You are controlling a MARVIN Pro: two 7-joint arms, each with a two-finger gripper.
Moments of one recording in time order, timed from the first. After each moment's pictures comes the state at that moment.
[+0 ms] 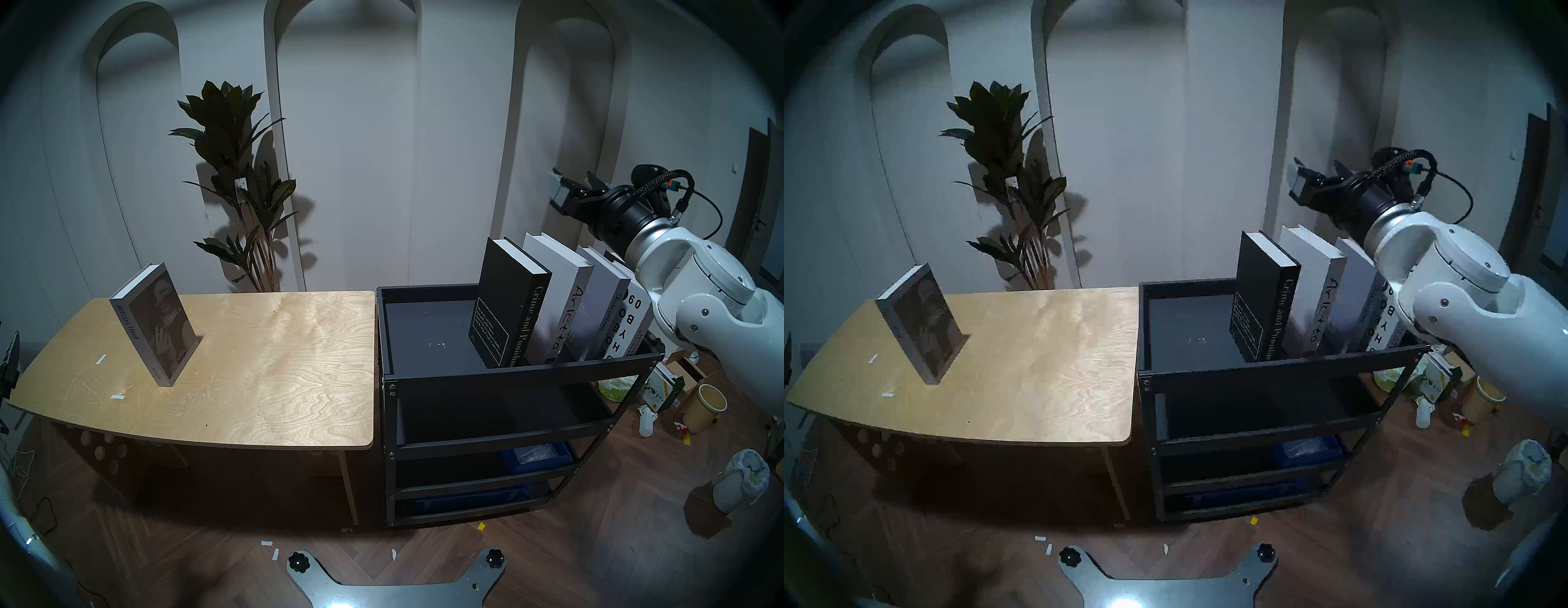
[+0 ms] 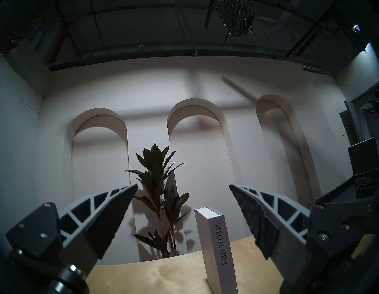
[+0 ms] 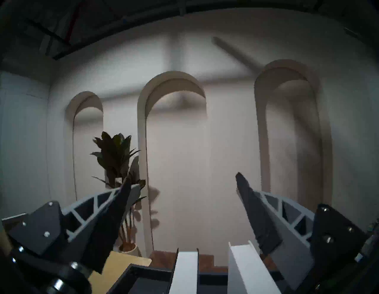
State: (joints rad) left arm 1.48 -0.77 -2.77 -0.78 -0.61 -0.25 -1.48; right arm -1.18 -0.17 1.20 -2.18 1.41 -0.13 -0.47
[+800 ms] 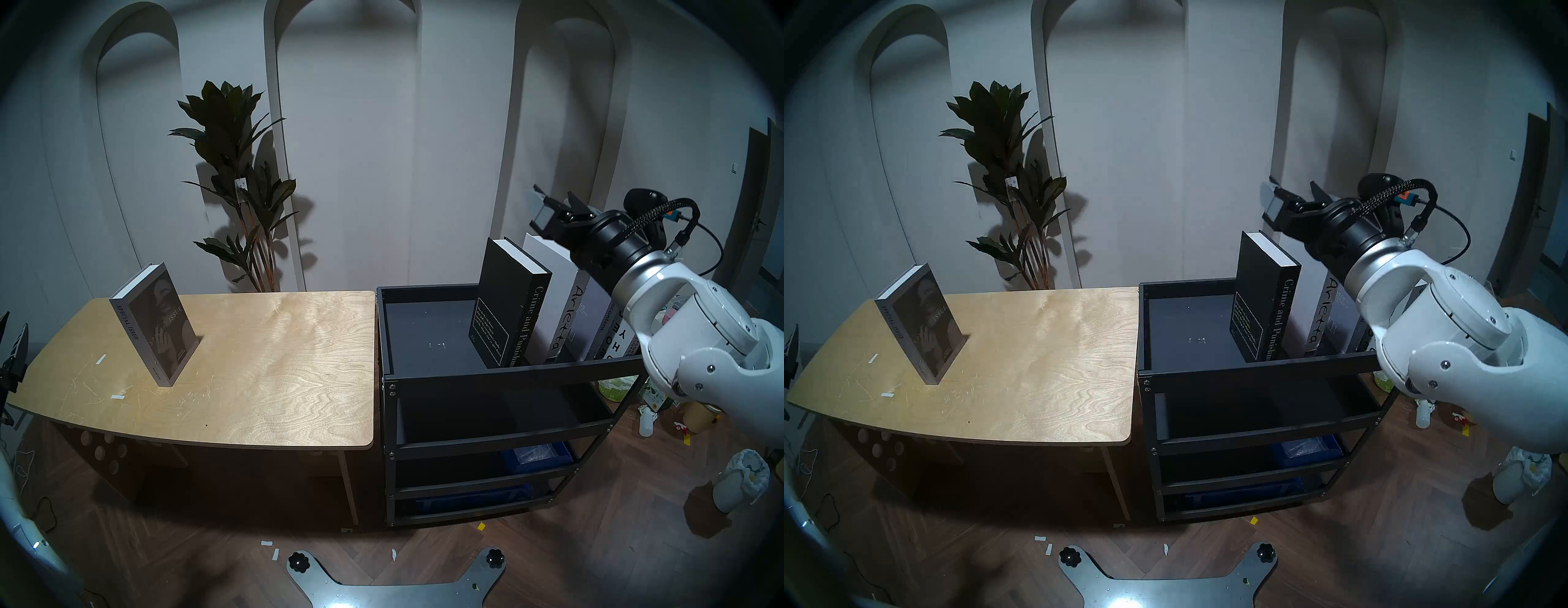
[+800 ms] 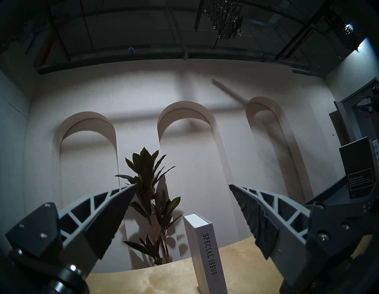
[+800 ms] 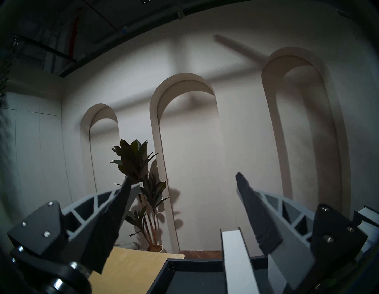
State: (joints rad) left arm 1.47 -0.81 -2.72 -0.86 -0.63 -0.24 -1.48; right arm -1.34 -0.12 1.16 -2.40 1.42 -0.30 -0.53
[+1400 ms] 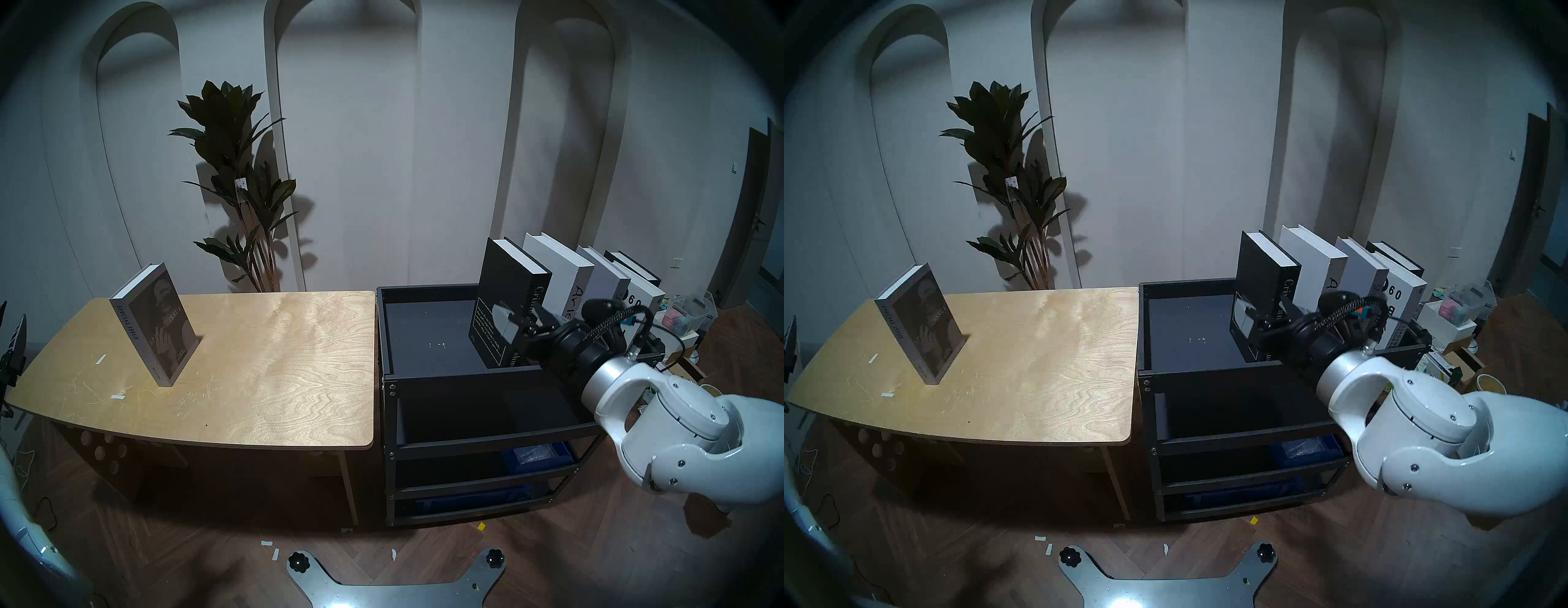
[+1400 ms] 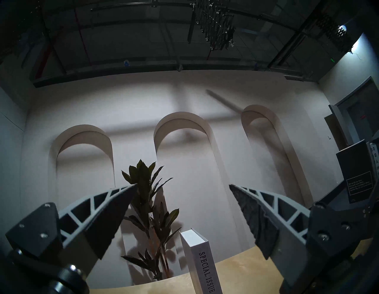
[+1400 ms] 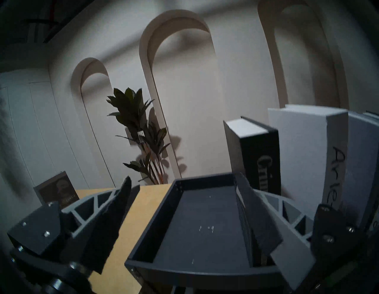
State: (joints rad) left arm 1.46 -0.86 -2.73 -0.96 -0.67 -0.24 -1.48; right arm -1.51 -0.10 0.95 -2.43 1.36 -0.33 -0.59
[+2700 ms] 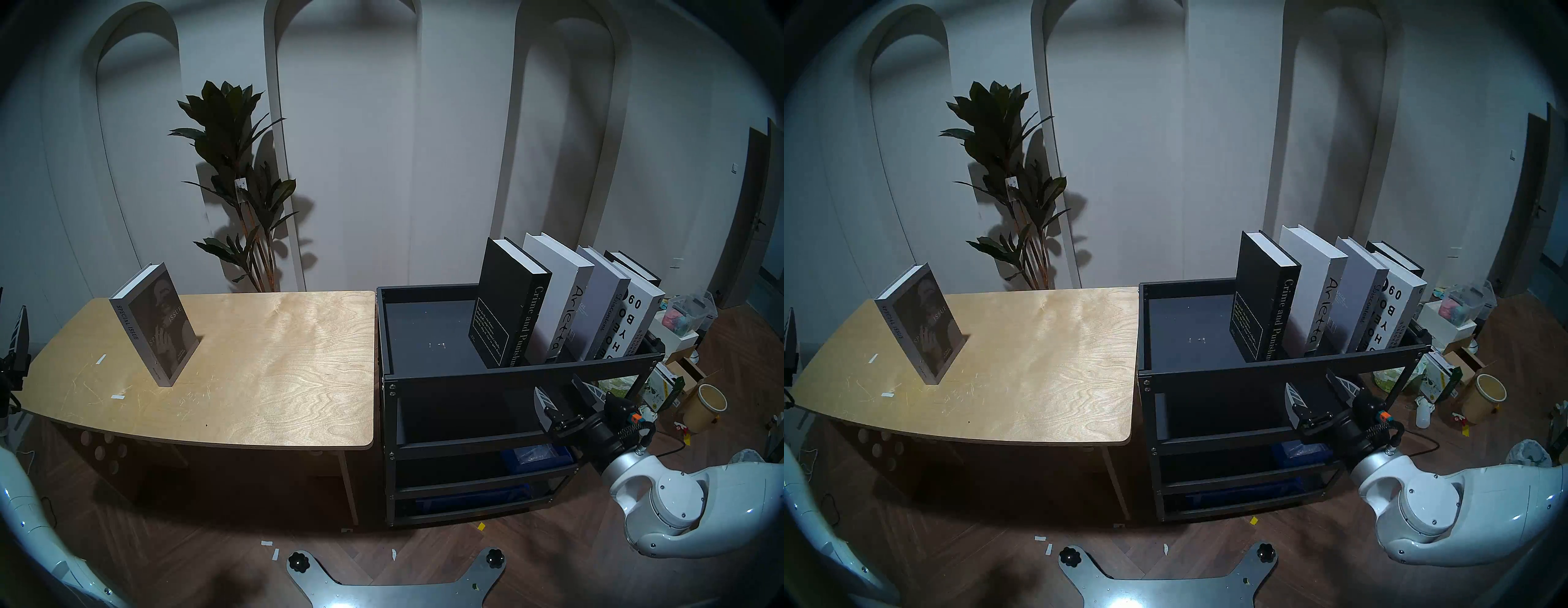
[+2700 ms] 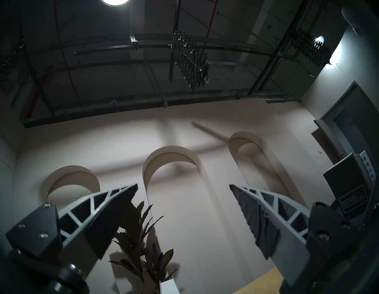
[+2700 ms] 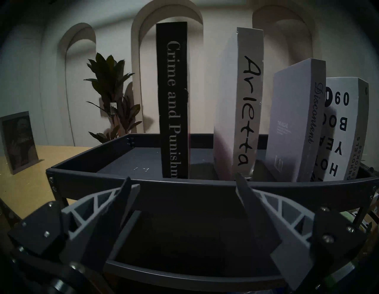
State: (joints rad) left arm 1.51 -1.10 -2.78 -1.36 -0.77 -0.22 -1.49; right arm -1.70 -0.10 0.70 -2.08 0.86 -0.71 -0.59
